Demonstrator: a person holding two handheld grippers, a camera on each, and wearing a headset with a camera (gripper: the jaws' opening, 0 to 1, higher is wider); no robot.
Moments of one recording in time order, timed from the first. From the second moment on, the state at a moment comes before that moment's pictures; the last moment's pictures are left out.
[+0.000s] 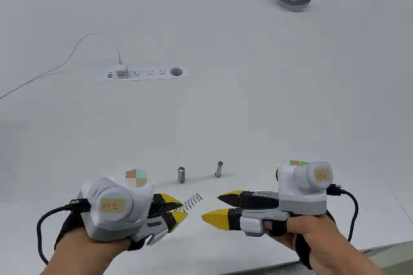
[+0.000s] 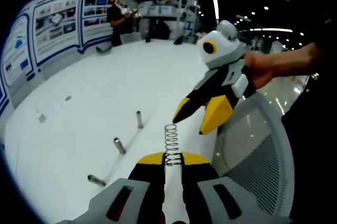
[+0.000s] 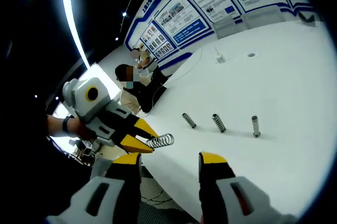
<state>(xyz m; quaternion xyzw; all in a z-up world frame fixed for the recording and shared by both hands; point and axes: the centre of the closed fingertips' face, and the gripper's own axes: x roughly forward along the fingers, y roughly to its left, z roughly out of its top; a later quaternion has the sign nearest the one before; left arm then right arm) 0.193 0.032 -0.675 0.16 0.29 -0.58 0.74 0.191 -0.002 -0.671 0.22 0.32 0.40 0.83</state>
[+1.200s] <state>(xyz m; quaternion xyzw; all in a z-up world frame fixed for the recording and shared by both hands) 0.175 0.015 -0.670 0.17 0.28 -0.63 0.71 0.188 0.013 -0.648 0.24 0.33 0.45 0.79</state>
